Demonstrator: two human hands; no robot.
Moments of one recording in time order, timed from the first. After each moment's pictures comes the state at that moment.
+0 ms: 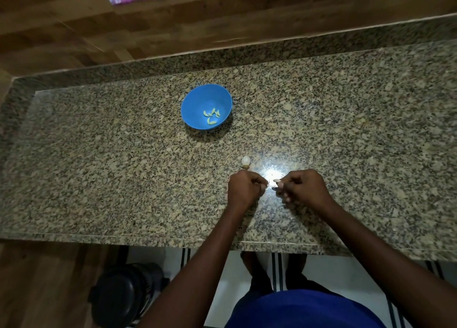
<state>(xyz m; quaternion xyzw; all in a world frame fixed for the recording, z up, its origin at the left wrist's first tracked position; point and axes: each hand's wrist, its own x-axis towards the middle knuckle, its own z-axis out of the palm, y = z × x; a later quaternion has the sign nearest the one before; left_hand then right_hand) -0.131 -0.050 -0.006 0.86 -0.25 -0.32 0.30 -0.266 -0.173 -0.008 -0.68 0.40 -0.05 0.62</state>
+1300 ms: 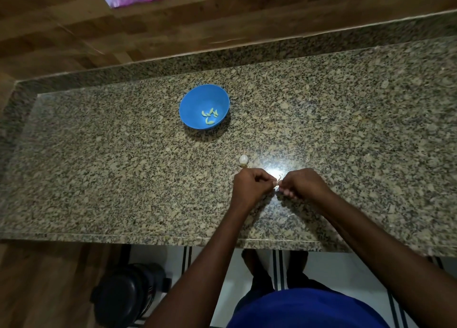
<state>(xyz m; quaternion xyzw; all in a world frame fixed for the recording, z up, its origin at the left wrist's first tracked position) -0.149 -0.052 -0.001 0.79 -0.23 -0.35 0.45 -0.259 -0.178 0.013 -0.60 0.49 0.07 0.63</state>
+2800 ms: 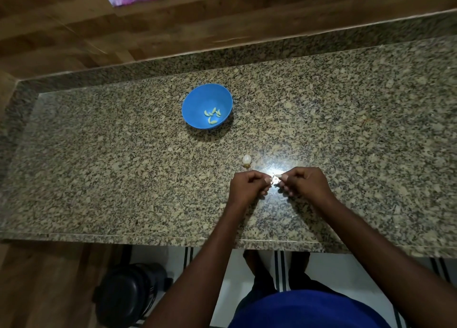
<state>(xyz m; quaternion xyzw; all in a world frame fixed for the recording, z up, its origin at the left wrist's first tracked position) -0.140 -0.040 -0.008 0.74 -0.11 -0.42 0.51 -0.265 -0.171 -0.013 -0.58 0.43 -0.09 0.68</state>
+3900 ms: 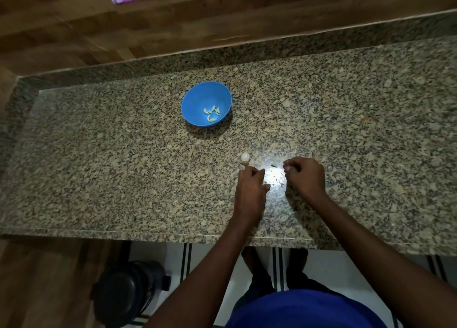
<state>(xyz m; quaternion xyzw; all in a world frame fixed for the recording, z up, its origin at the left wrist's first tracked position) -0.166 -0.041 -0.027 0.88 -0.40 -0.12 0.23 -0.252 -0.176 -0.019 -0.76 0.47 -0.12 0.44</state>
